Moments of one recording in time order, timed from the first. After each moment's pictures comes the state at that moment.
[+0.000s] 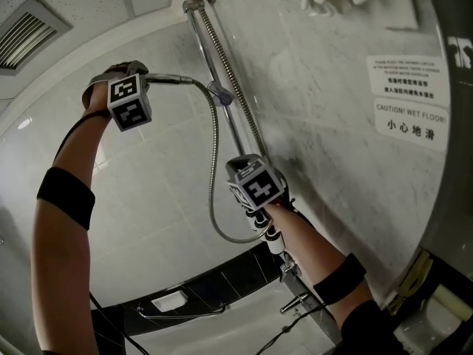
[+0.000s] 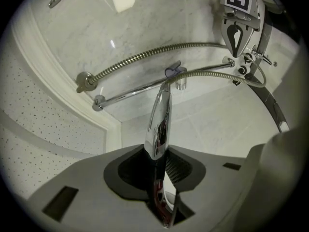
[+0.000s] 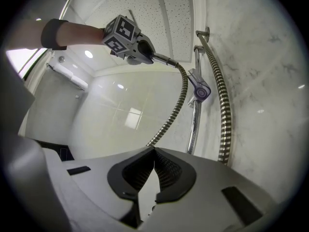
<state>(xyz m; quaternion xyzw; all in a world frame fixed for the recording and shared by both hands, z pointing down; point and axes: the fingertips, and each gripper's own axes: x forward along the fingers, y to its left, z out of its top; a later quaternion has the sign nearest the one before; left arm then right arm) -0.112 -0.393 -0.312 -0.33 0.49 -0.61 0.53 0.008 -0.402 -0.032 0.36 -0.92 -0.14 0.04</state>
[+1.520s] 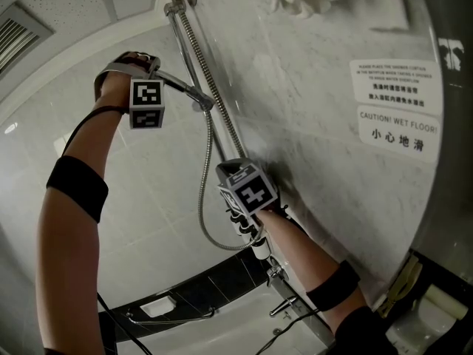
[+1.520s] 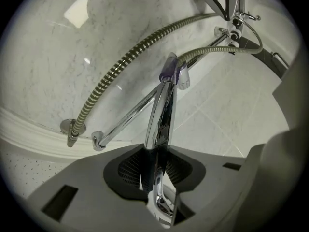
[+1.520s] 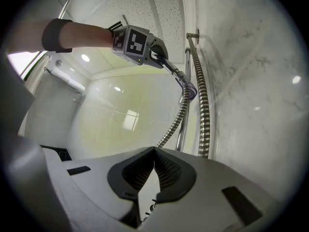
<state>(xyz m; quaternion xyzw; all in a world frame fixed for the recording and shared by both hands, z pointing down) -0.030 -0.429 -0.310 -0.18 0.41 -0.65 0.61 0.036 -0.409 -0.034 0.37 -0.92 -0.13 0.03</state>
